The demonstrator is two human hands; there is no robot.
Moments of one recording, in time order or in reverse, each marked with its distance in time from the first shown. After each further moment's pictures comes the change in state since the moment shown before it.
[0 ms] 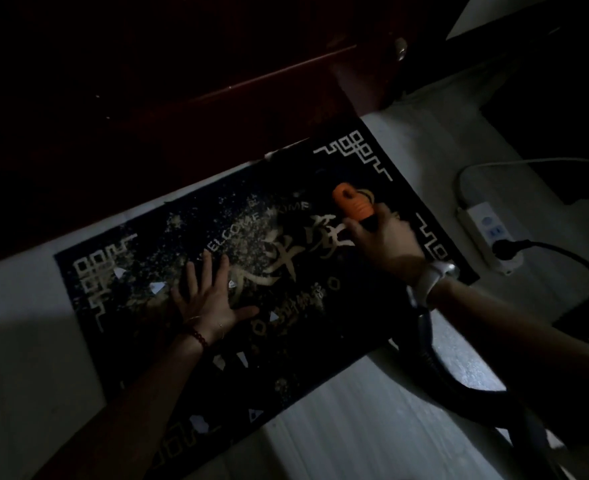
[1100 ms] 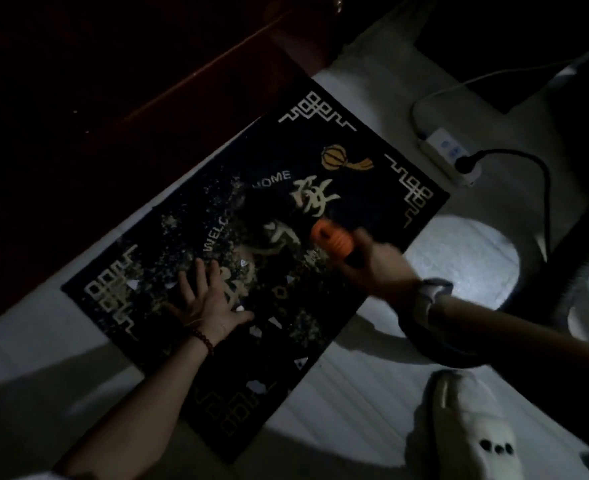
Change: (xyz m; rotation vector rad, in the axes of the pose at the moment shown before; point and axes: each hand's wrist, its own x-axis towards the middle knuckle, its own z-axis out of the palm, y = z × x) left_hand -0.018 -0.045 -0.013 0.141 -0.113 0.072; right_hand -0.126 -0.011 0.038 -0.073 -0.092 0.027
